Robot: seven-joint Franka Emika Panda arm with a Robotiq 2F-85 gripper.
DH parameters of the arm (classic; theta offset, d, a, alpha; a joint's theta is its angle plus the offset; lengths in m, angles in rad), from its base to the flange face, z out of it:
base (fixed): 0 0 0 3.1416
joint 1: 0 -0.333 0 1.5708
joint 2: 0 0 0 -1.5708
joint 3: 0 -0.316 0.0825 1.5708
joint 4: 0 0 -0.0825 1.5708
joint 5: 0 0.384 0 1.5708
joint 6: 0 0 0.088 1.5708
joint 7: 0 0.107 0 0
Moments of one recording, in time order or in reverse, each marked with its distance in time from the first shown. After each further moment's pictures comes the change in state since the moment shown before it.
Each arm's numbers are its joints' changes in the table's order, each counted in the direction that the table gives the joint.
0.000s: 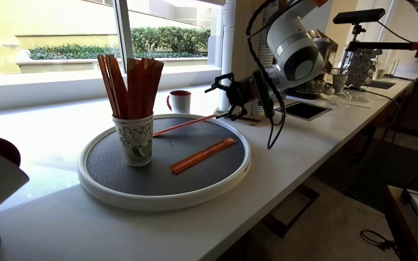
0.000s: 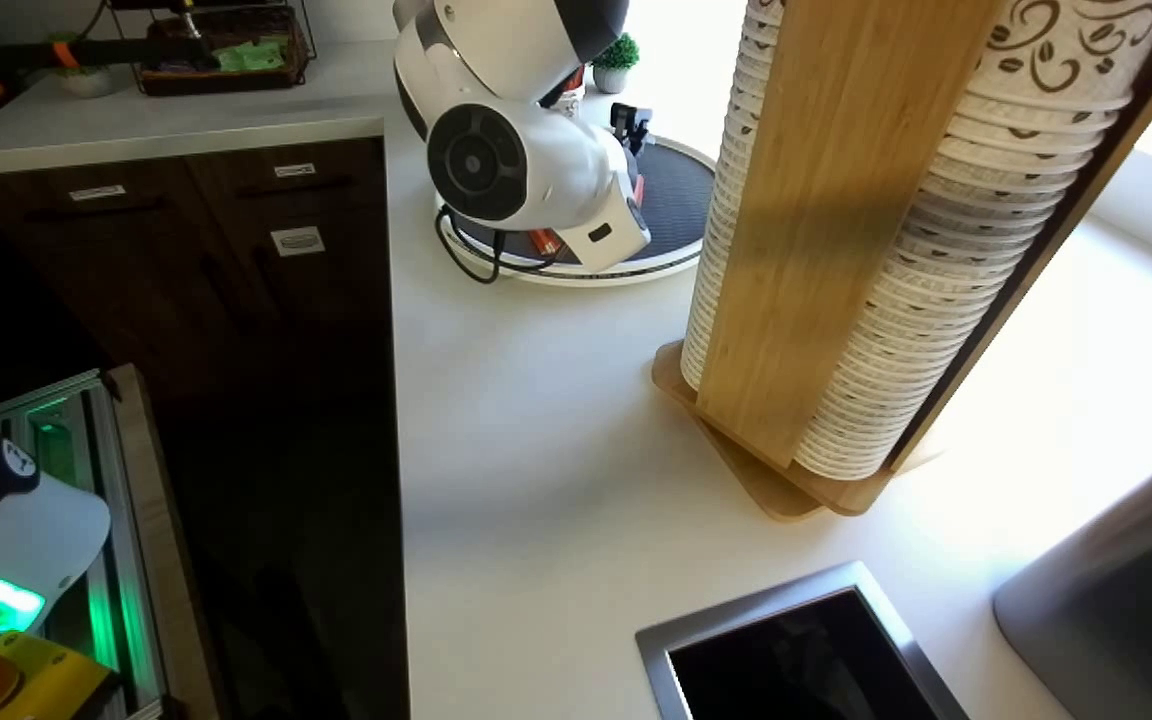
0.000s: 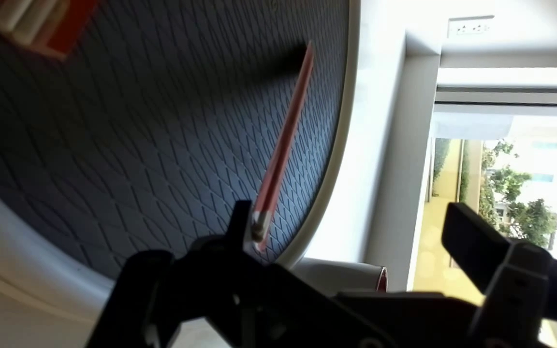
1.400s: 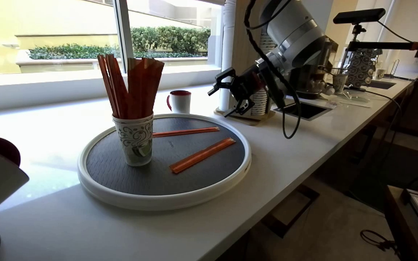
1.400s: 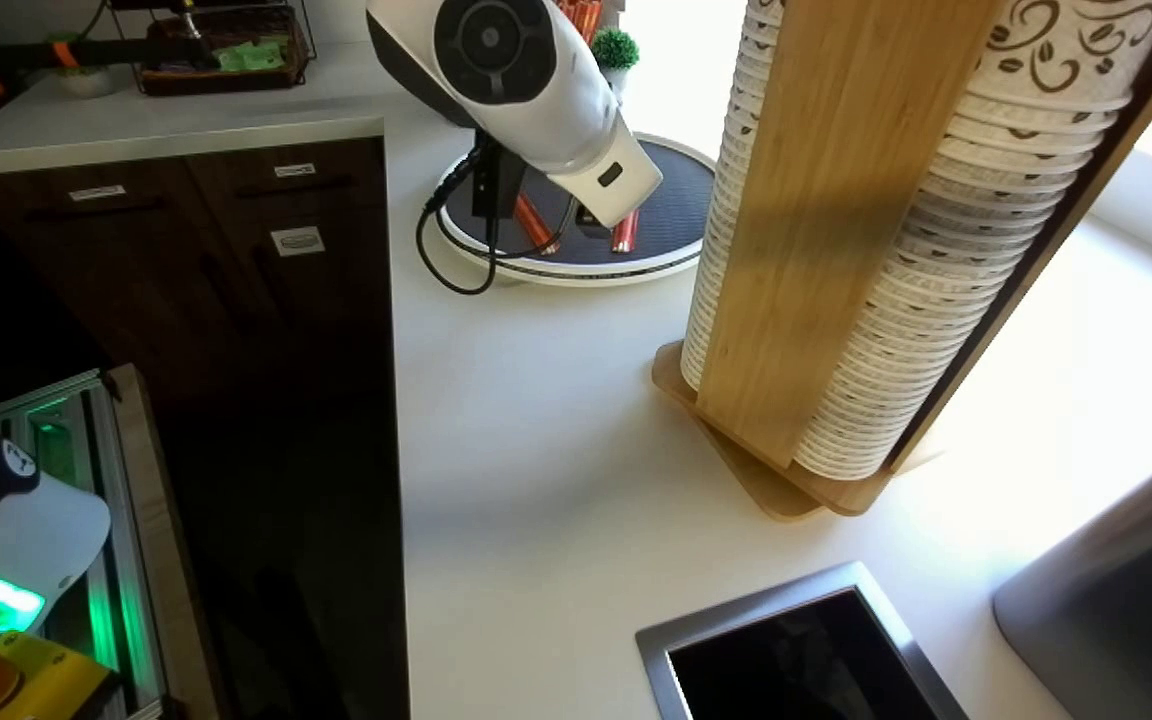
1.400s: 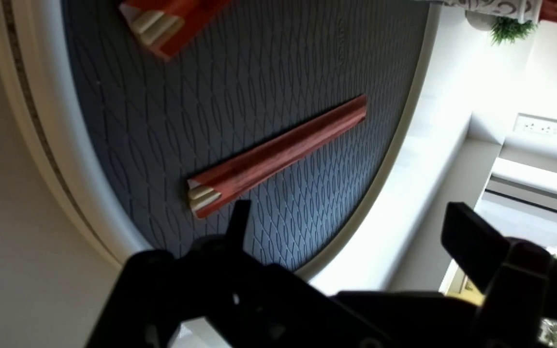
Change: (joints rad) arm -0.044 -0.077 0.015 0.024 -0.424 0.083 0.140
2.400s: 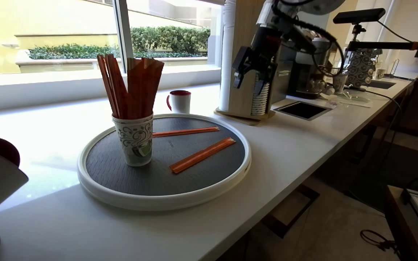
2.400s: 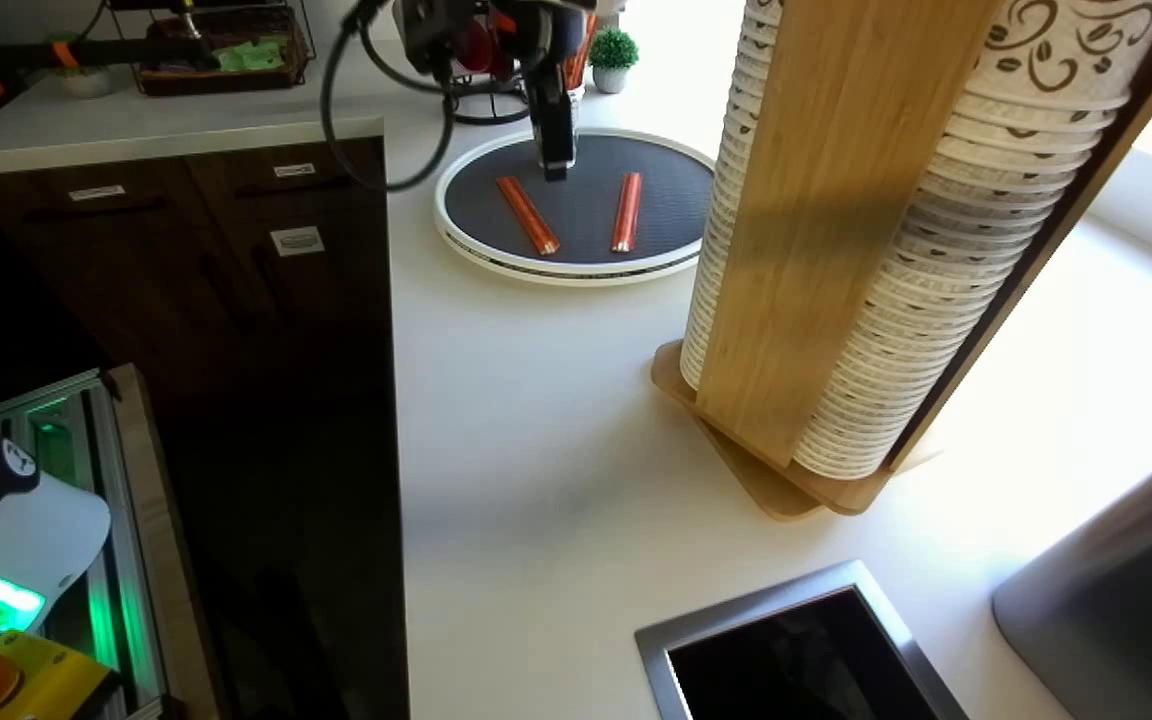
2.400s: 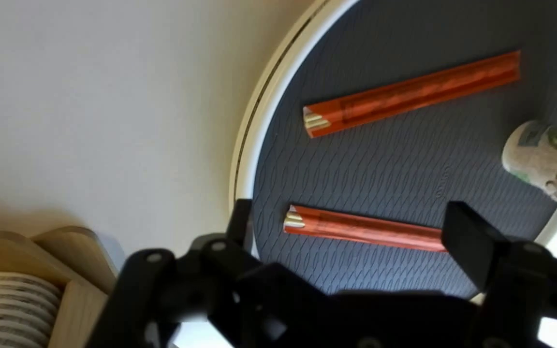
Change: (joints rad) arm -0.238 -0.234 0.228 -0.015 -1.172 -0.281 0.663
